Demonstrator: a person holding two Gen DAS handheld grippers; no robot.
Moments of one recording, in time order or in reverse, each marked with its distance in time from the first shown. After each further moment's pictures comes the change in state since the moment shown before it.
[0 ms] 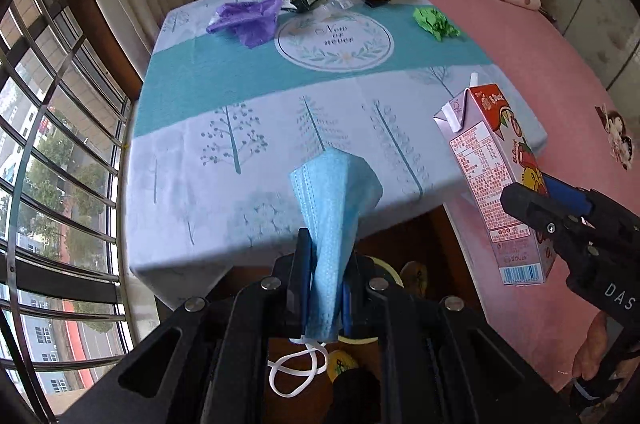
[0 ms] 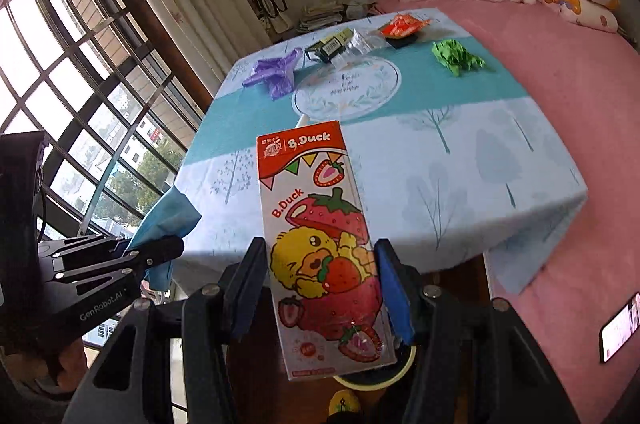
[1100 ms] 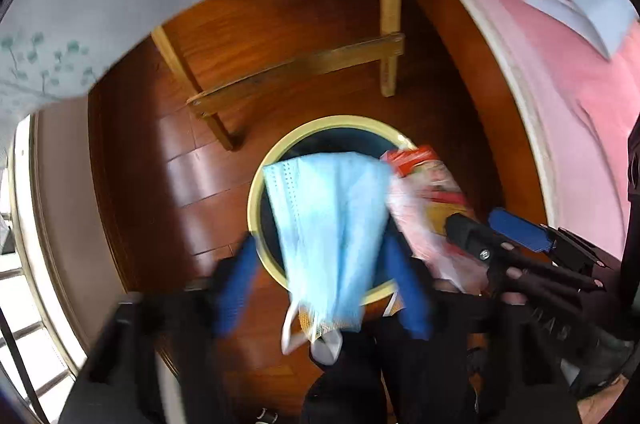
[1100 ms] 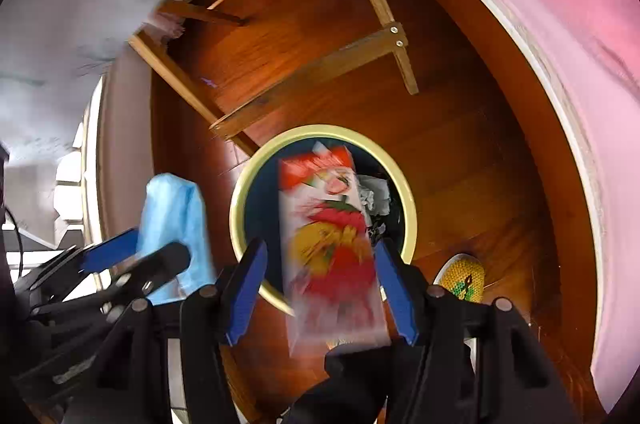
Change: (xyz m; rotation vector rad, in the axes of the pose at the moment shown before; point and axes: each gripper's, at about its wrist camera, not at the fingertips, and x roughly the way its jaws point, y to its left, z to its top) left arm 0.330 -0.052 -0.165 -0.008 0.363 -0.039; right arm 0.278 -0.152 -0.231 0.347 0.400 -0.067
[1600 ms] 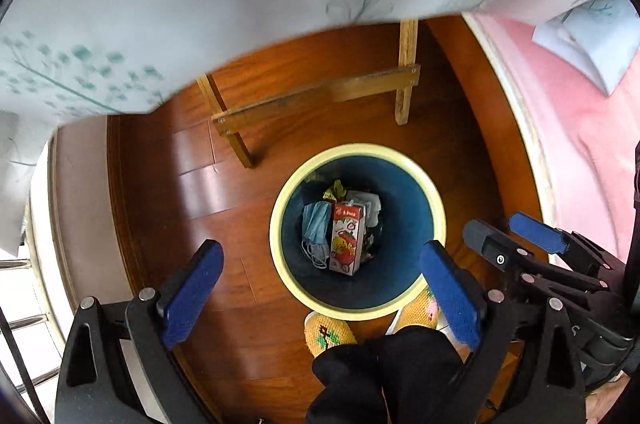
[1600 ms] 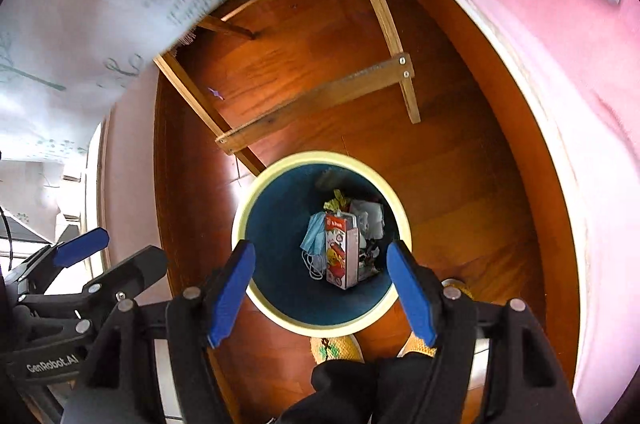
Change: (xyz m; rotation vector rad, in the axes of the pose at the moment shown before) left arm -0.032 0.018 0.006 -0.033 -0.088 0.026; right arm -0.033 0.023 0.008 -0.086 -0.080 -0.028
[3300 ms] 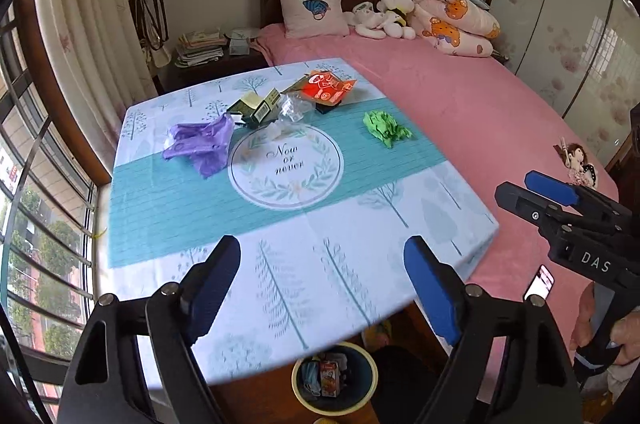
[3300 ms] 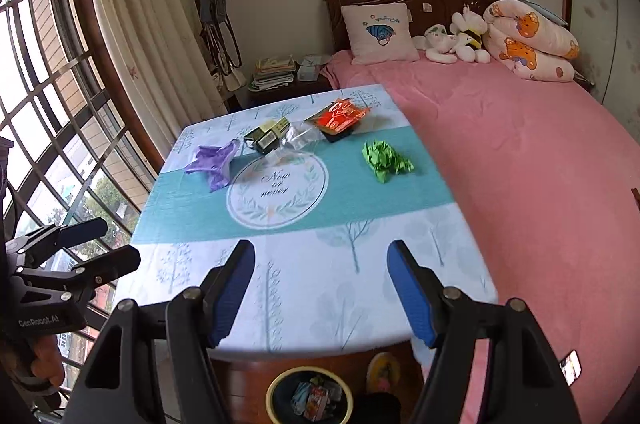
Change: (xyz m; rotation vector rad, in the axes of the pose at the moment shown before) left arm -0.413 0.005 0.175 0.127 -0.529 -0.111; right arm -0.391 0.124 0.203 -0.270 -0.550 -0.082
